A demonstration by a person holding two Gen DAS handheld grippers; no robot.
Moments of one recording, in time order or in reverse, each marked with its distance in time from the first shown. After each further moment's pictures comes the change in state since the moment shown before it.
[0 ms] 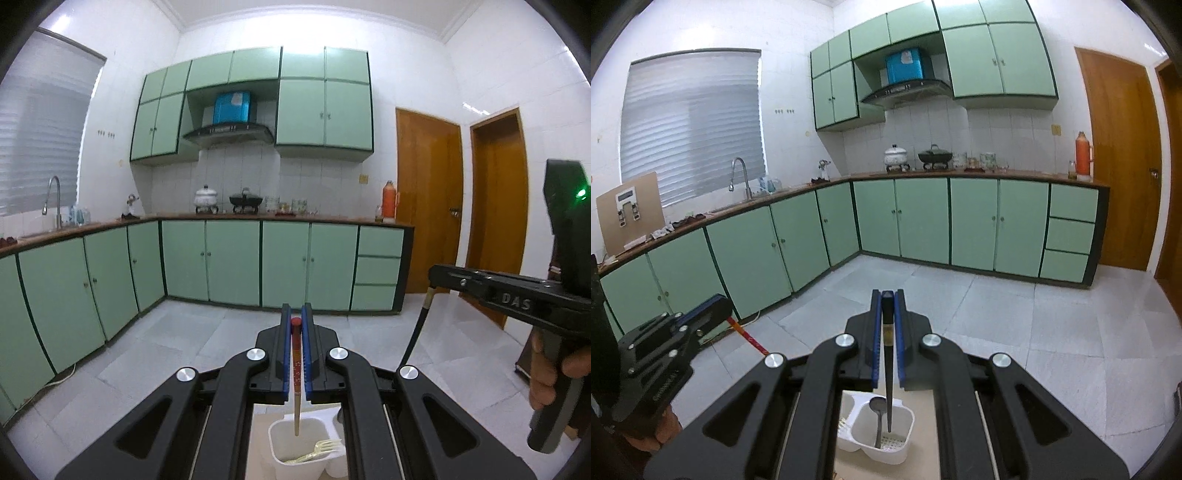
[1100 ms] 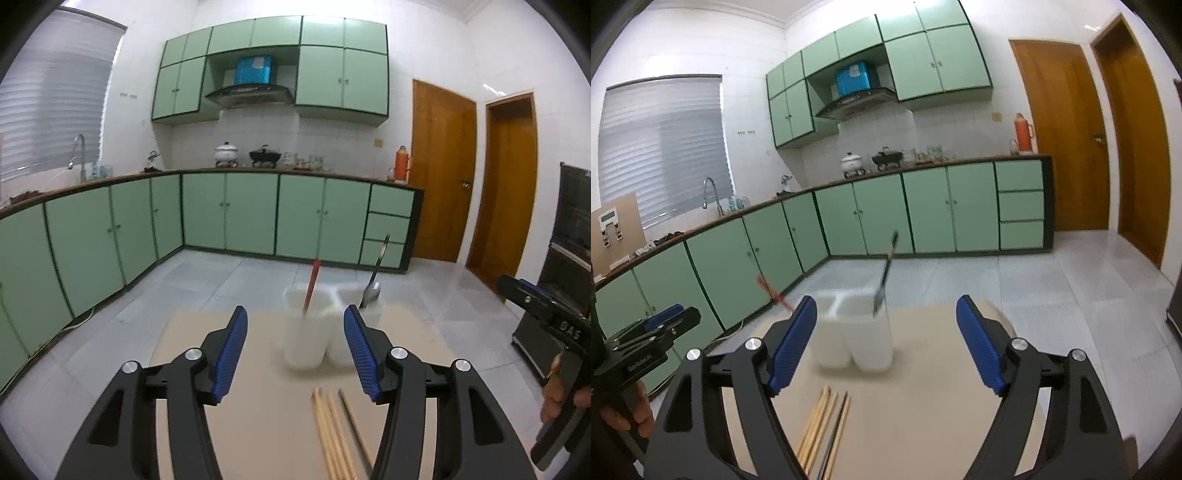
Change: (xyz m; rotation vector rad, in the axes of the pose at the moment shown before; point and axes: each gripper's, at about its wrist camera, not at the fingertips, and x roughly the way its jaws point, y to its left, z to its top) left arm -0.123 0.005 -0.107 -0.054 0.142 0.069; right arm -0.141 0.015 -0.175 0.145 -0.071 -0.150
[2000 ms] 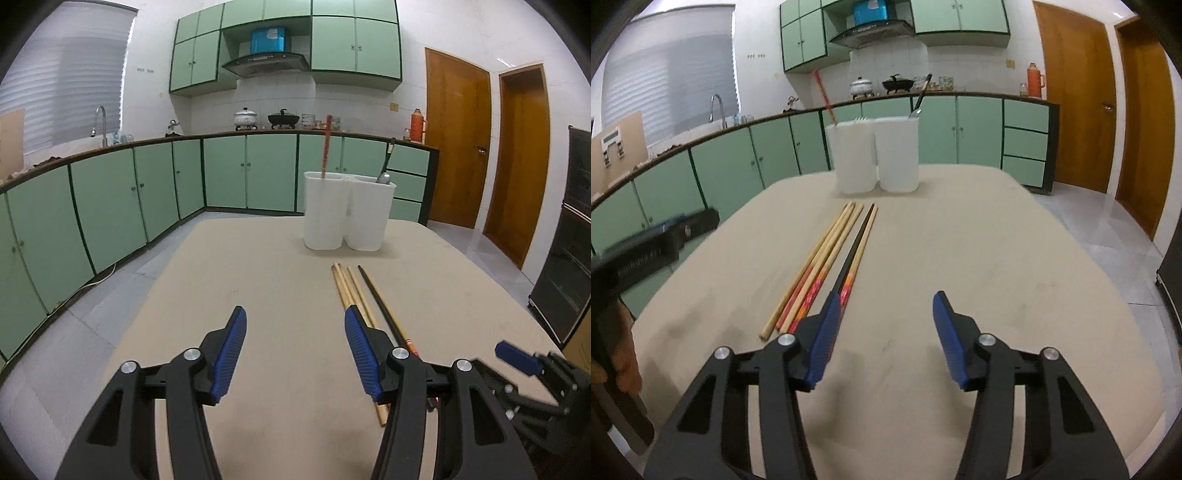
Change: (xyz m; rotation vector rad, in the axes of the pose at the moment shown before) left arm -0.040 0.000 -0.140 0.001 0.109 0.081; right arm -0.030 0.069 -0.193 -0.097 0.264 -0.018
